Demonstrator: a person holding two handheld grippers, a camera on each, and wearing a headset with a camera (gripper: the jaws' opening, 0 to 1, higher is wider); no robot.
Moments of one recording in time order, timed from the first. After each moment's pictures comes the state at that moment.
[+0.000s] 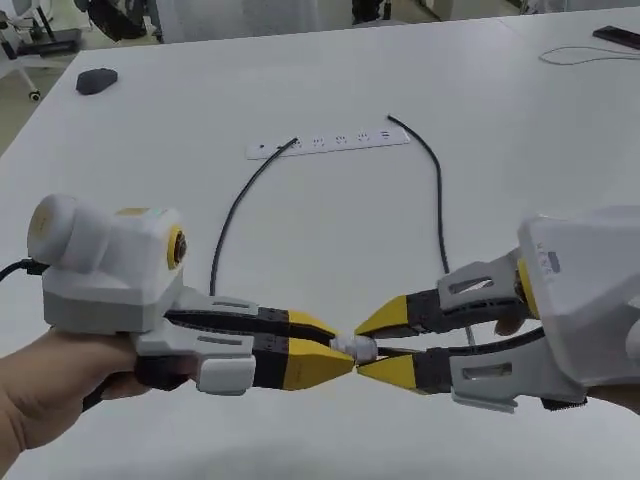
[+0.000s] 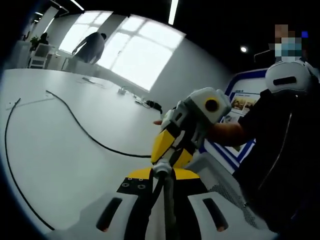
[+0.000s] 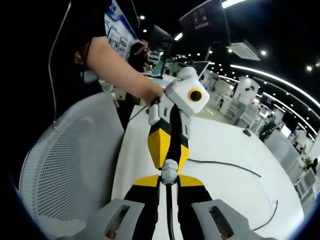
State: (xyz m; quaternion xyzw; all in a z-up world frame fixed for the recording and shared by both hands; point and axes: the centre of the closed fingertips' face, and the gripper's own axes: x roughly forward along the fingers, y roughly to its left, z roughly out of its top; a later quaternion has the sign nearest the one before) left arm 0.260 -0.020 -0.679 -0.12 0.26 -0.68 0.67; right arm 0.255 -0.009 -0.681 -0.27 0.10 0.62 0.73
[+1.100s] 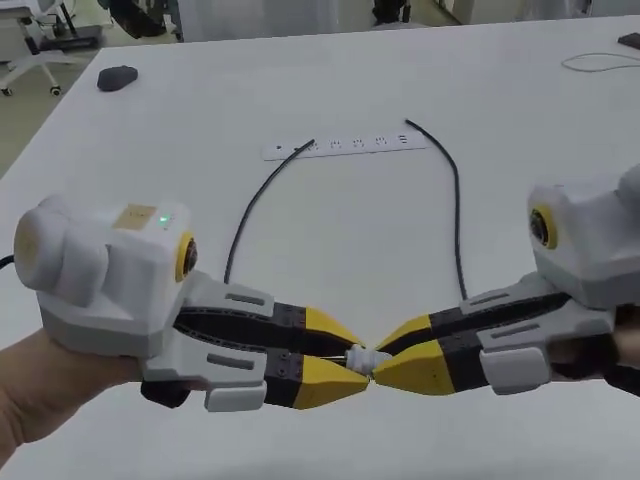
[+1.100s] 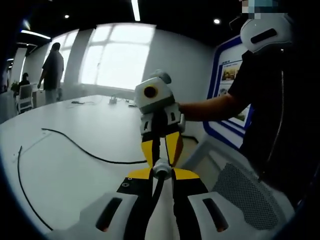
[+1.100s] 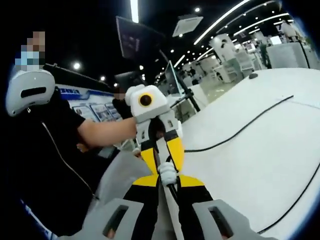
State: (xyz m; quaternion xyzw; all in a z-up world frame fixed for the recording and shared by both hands) left arm 0.252 -0.019 -0.672 0.01 0.17 -0.72 0.68; right arm 0.249 -0.009 -0.673 0.11 0.30 0.65 0.69
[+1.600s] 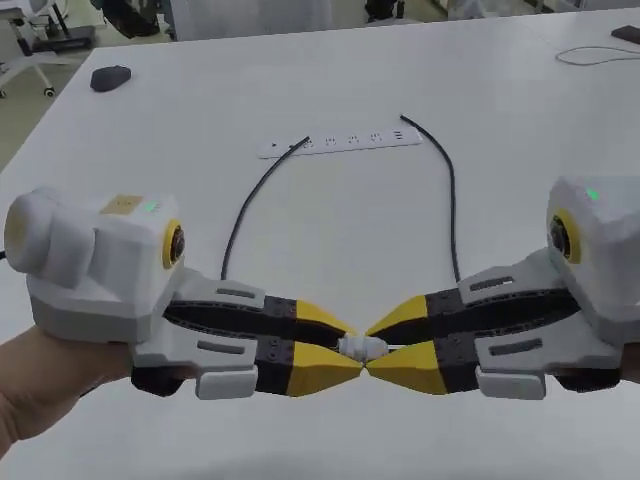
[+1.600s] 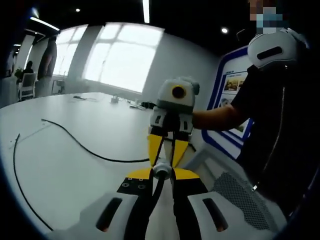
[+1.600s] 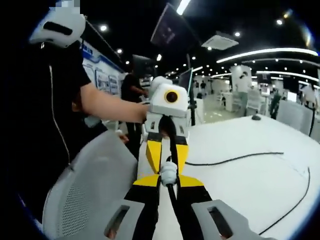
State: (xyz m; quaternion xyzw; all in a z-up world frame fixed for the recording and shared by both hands) left arm 0.257 -0.017 -0.667 -0.04 0.19 -0.71 0.68; right arm 0.248 -0.007 -0.665 -0.10 0.14 0.65 0.74
